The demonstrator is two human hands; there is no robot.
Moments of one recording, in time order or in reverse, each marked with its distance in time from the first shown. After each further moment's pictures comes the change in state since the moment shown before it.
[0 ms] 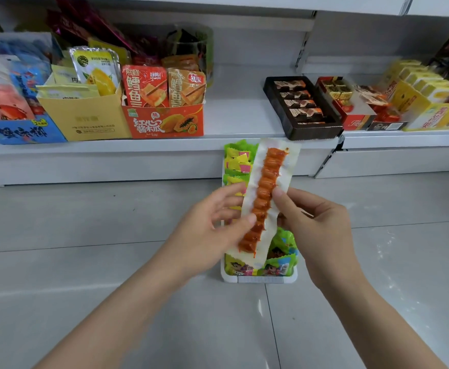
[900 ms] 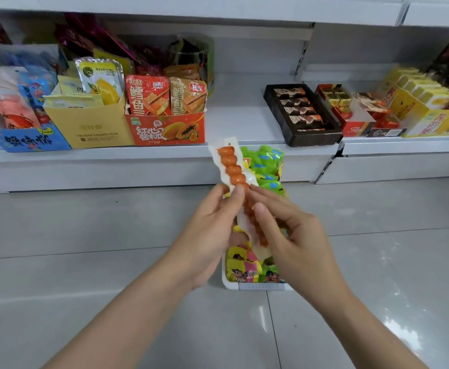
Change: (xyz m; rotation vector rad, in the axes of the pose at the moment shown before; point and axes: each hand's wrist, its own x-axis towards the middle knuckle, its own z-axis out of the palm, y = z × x) left_hand 0.008 0.020 0.018 -0.368 0.078 -0.123; right_hand -0.009 0.005 0.010 -0.349 -0.243 -0.364
